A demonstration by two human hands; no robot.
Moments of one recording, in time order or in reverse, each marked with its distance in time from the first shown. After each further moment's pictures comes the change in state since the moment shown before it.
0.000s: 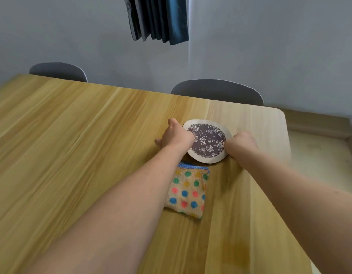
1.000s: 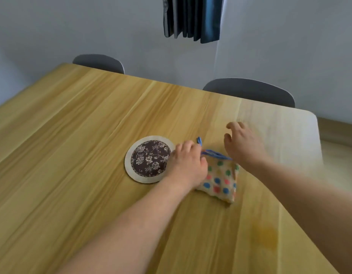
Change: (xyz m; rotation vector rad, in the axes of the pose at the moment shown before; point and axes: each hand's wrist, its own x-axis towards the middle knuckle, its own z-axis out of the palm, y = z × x) left_hand -0.068 -0.121 -0.048 0.407 0.028 0.511; right_hand -0.075 -0.041 0.048 -0.382 0.139 -0.638
